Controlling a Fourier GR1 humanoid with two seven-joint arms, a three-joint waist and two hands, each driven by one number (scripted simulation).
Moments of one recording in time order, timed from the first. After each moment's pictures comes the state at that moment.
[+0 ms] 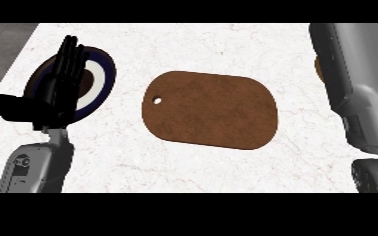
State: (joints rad) left arm -0.28 0.18 0.07 -1.55 0.12 0.11 0.05; right arm -1.16 -0.28 -0.26 -0.77 1.68 -0.17 1.04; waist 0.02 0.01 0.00
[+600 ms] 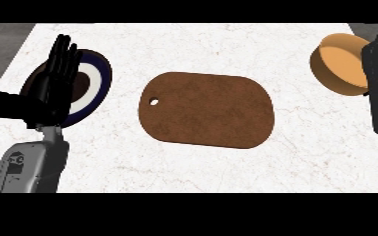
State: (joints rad) left arm -0.29 0.19 0.11 -1.53 0.13 0.10 0.05; right arm -0.95 -0.42 -0.36 -0.84 1.52 -0.29 0.88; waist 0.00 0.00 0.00
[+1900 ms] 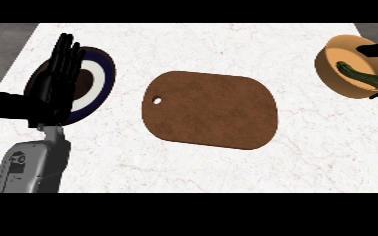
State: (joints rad) left arm -0.30 0.18 0.10 -1.53 0.12 0.08 0.05; right arm -0.91 -0.54 -0.63 -0.48 1.04 -0.51 0.33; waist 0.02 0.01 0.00
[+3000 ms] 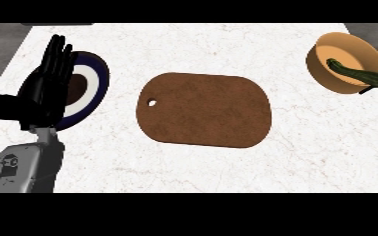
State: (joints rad) left arm -0.28 0.20 0.13 -1.54 0.12 0.08 0.07; right arm -0.64 -0.50 -0.85 -0.95 0.52 -0.59 0.06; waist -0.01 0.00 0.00
